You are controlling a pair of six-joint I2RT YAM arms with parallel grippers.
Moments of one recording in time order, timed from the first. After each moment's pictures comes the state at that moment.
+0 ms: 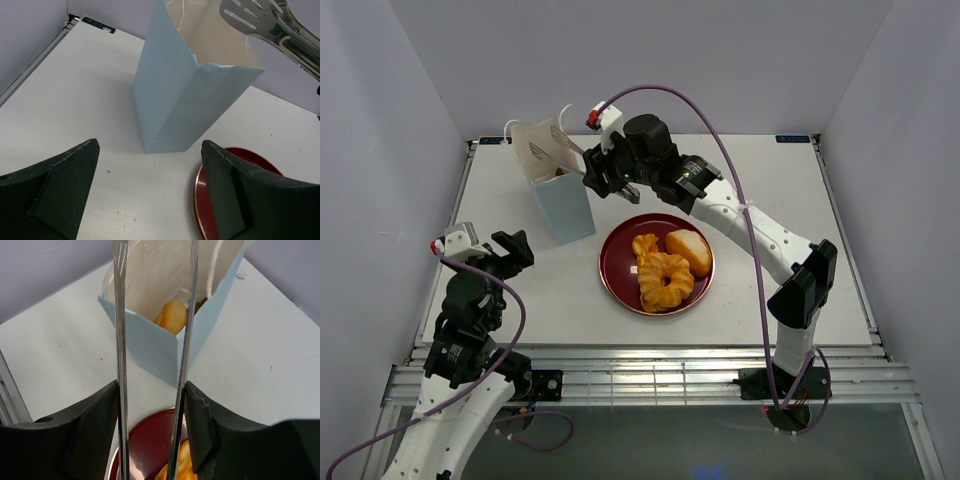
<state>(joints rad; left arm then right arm) -0.36 0.36 0.66 -0.36 -0.50 -0.36 0.88 1.85 1.98 -0.47 -0.13 -0.01</state>
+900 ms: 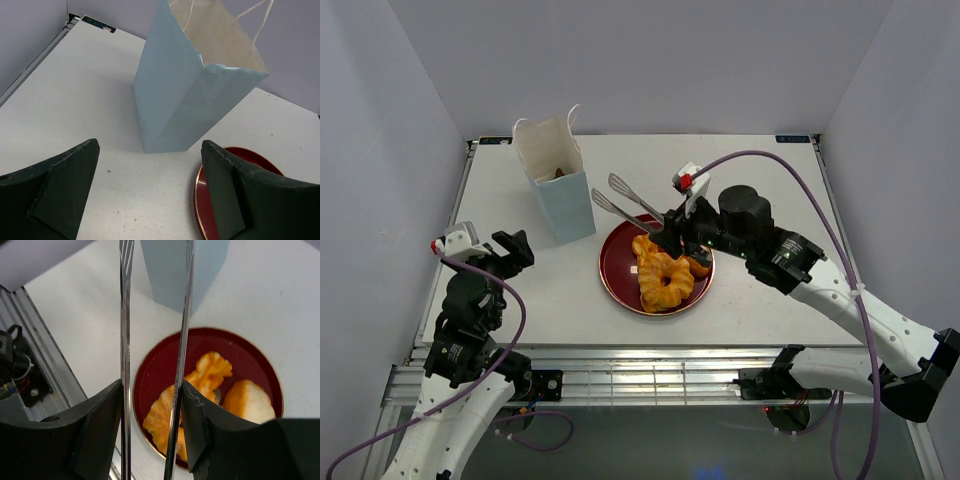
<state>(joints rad) -0.36 0.36 0.66 -0.36 -0.50 -0.36 0.87 1.13 1.23 -0.36 -0.15 0.07</state>
